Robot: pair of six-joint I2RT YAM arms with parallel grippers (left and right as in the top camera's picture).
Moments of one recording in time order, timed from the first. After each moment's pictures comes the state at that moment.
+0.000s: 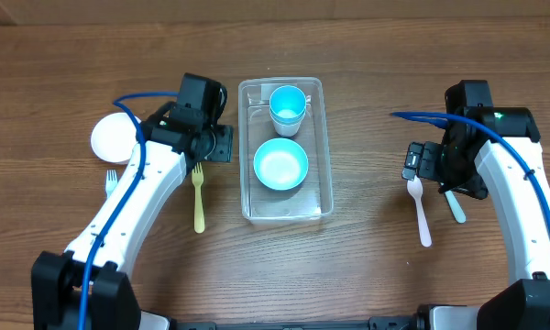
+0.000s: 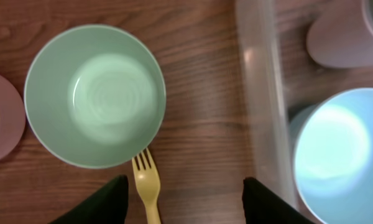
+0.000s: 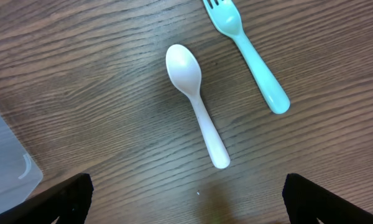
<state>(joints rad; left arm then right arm) -0.28 1.61 1.23 -0.75 -0.08 -0.18 -0.03 1.53 1.31 -1.30 0.06 0.28</state>
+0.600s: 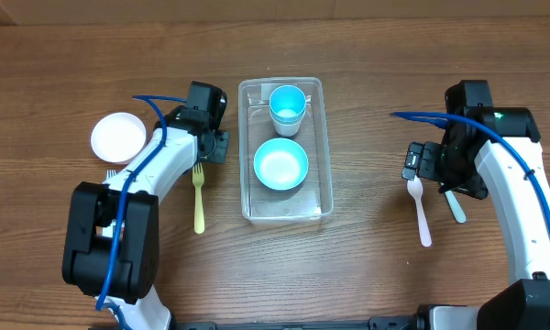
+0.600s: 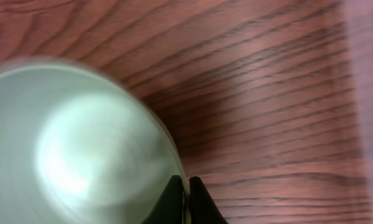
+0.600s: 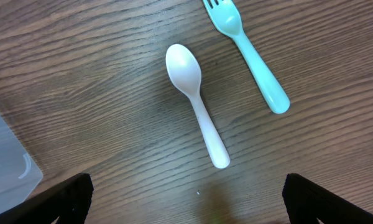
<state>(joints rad) -0.23 1.87 1.20 -0.54 -0.15 -0.03 -0.03 1.53 1.31 -1.30 0.06 0.28</state>
